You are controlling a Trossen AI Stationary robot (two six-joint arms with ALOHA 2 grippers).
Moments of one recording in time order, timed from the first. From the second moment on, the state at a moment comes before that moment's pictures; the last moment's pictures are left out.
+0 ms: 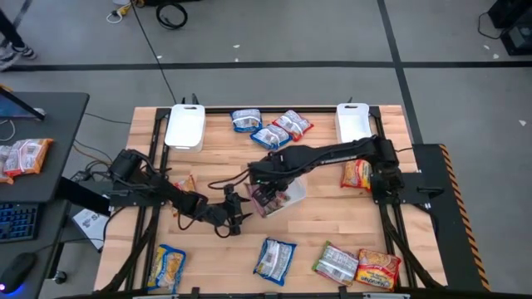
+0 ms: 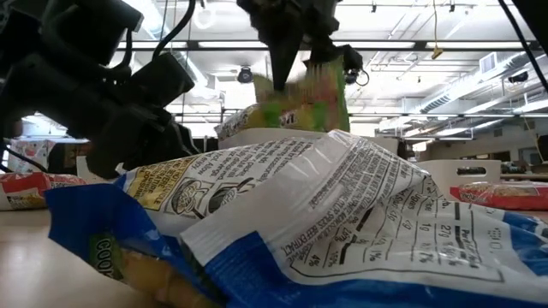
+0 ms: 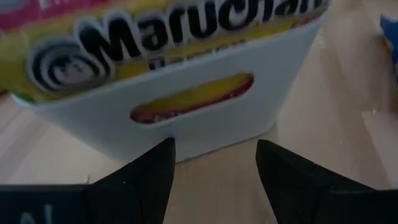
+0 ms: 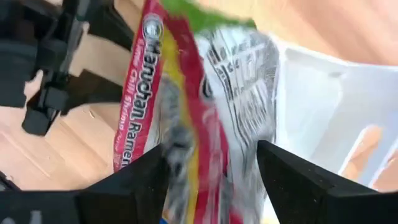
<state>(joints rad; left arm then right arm) -0.43 1.80 0.52 0.73 -0.60 -0.21 0.09 2.04 1.93 -1.20 0.01 0.93</state>
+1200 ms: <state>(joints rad) -0.37 1.80 0.52 0.70 -0.54 -0.23 0.08 1.97 1.86 -1.16 0.07 0.51</state>
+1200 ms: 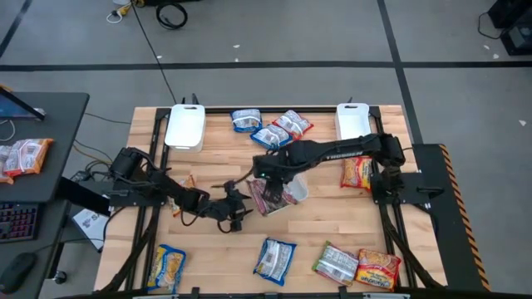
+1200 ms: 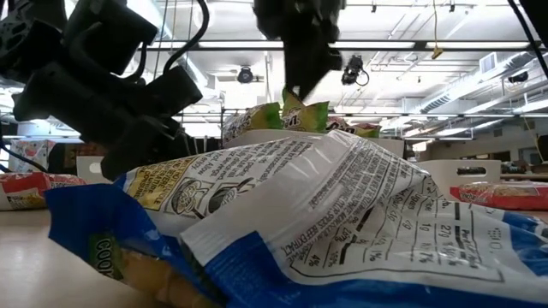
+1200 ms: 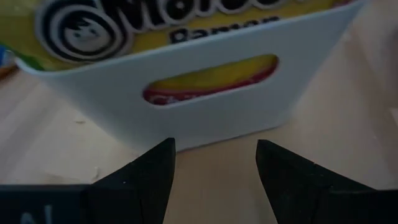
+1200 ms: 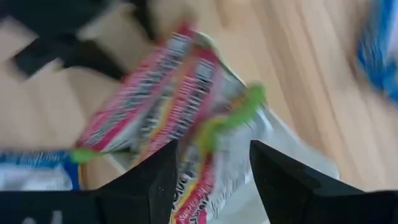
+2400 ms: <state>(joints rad) -0.37 1.80 0.52 0.71 -0.59 -0.20 0.02 1.98 1.73 -1.13 -0.09 0.91</state>
